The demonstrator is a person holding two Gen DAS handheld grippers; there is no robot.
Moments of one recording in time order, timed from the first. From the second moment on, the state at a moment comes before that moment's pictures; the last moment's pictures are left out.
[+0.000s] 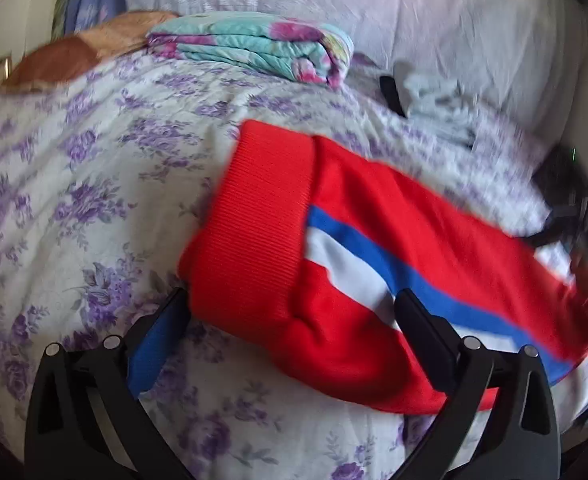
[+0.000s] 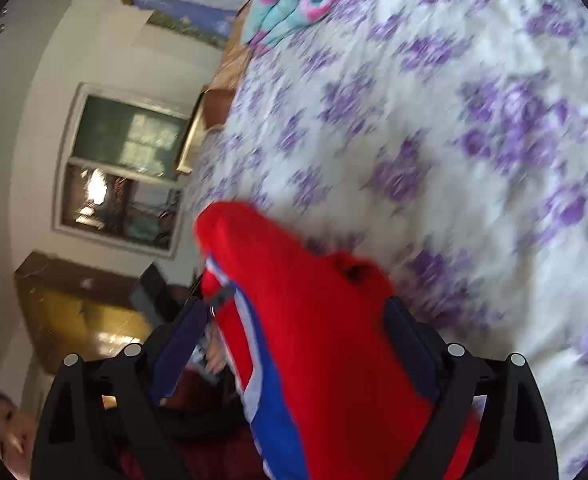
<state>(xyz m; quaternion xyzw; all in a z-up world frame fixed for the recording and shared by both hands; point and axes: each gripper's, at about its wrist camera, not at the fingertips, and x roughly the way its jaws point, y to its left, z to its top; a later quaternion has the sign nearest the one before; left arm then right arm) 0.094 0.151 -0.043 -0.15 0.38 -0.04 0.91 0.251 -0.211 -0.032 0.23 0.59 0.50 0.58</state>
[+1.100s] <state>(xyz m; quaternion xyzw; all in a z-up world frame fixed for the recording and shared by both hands) 0.092 0.156 -0.045 -0.17 0.37 -0.05 0.91 0.280 -0.169 -0.032 0.27 0.57 0.50 0.58</state>
